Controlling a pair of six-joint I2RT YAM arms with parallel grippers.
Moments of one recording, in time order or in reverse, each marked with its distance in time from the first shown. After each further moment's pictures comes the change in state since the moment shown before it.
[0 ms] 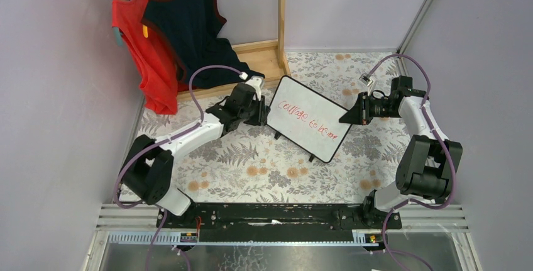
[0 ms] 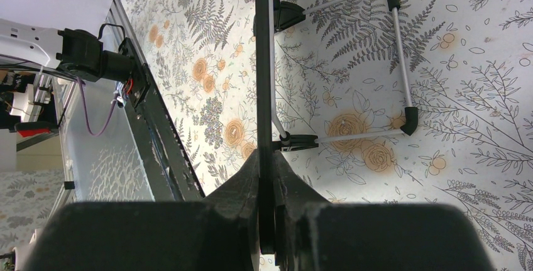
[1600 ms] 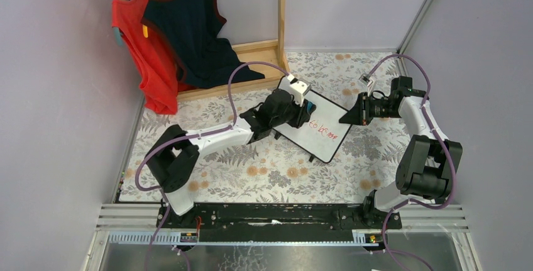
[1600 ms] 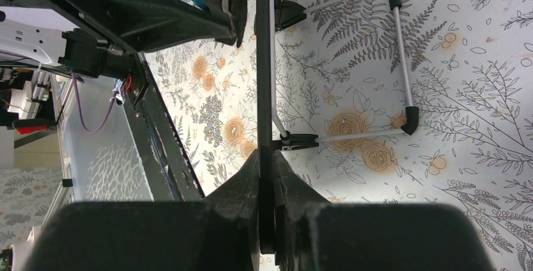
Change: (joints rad) left arm -0.247 0.199 0.141 0.386 0.017 0.145; right arm 0.000 0.000 0.000 -0.011 -0.001 -0.019
